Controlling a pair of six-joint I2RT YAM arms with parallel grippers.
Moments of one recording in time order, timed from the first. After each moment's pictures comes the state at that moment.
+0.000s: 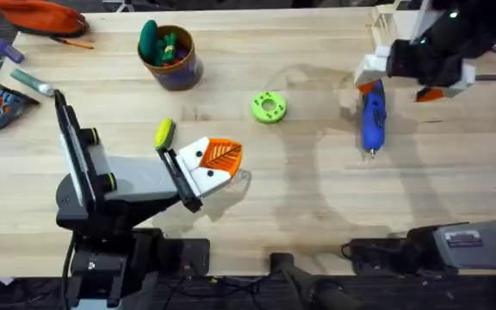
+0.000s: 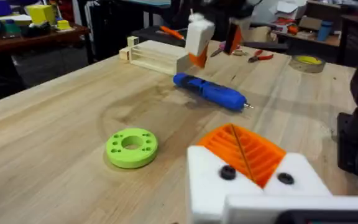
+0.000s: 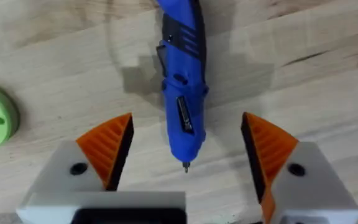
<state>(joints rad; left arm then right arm) 0.00 0.01 0.01 -0.10 1.03 0.04 0.08 1.59 1.35 -1.16 0.14 0.36</state>
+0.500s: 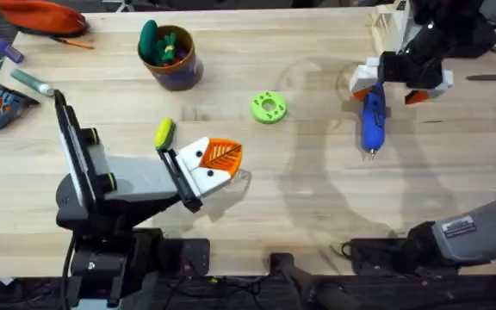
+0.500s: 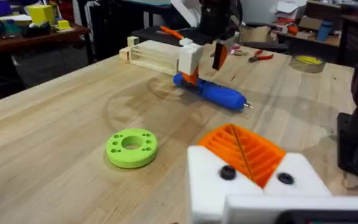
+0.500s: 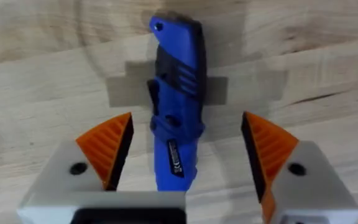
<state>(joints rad) 0.00 0.01 0.01 -0.10 1.03 0.04 0.00 1.76 1.35 -1.05 0.10 0.21</state>
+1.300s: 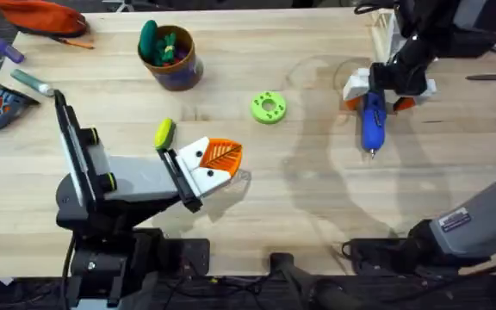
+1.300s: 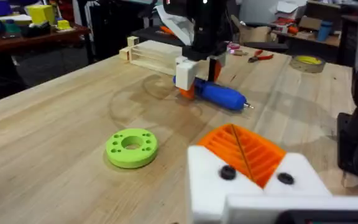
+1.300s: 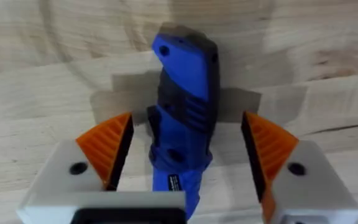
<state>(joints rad) 0.00 0.01 0.01 -0.10 1.03 0.04 -0.02 1.89 1.35 -0.99 0.05 0.14</state>
